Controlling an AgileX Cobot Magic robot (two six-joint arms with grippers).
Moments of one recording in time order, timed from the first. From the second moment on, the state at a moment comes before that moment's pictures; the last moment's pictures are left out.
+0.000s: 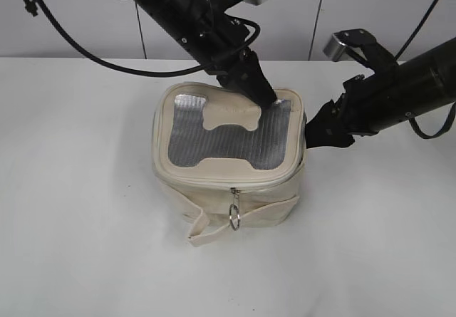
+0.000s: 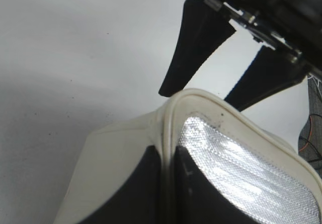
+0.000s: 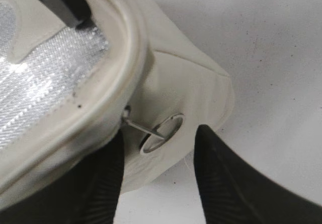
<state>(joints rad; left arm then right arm) -0.54 2.20 -1.90 -0.79 1.19 1.04 0.21 1.80 -0.99 1.08 0.65 -1.35</state>
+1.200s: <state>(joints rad) -0.54 2.20 -1.90 -0.81 1.21 1.04 0.21 1.78 -1.00 0.97 0.68 -1.26</state>
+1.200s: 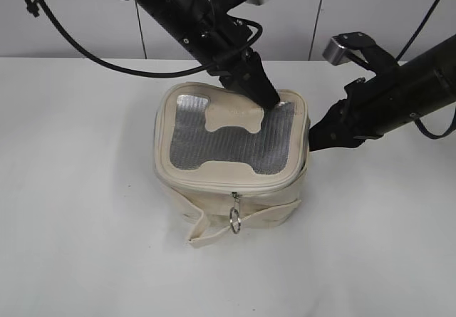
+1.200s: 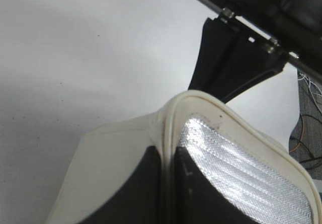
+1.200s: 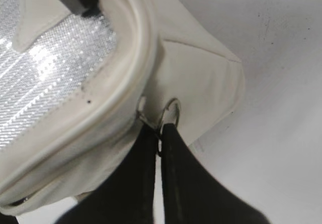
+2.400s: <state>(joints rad) -0.56 2.20 -1.90 -0.83 1.21 0.94 0.21 1.71 -1.05 0.79 0.97 -1.00</state>
